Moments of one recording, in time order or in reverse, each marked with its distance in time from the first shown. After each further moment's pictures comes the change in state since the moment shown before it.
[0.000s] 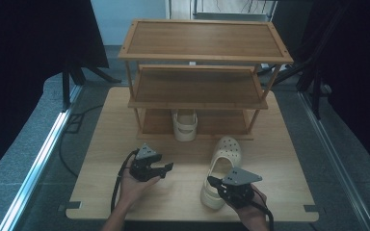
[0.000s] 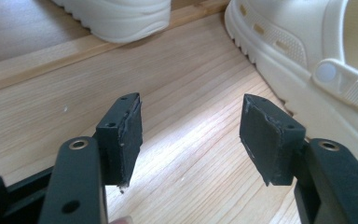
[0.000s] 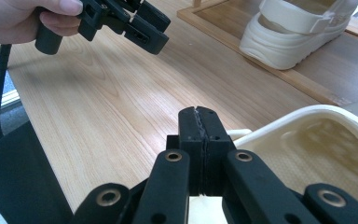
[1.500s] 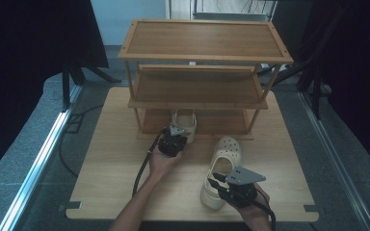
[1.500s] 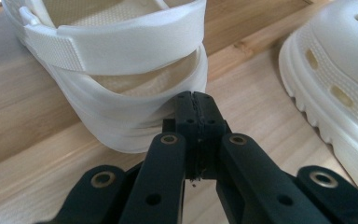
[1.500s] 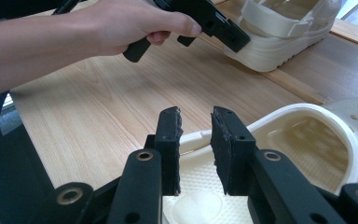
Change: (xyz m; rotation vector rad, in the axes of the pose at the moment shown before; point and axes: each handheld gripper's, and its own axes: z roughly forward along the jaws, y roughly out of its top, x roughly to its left) left arm -0.005 0.066 0.098 0.031 0.148 0.057; right arm -0.004 0.000 -0.006 -0.011 -0.025 0.009
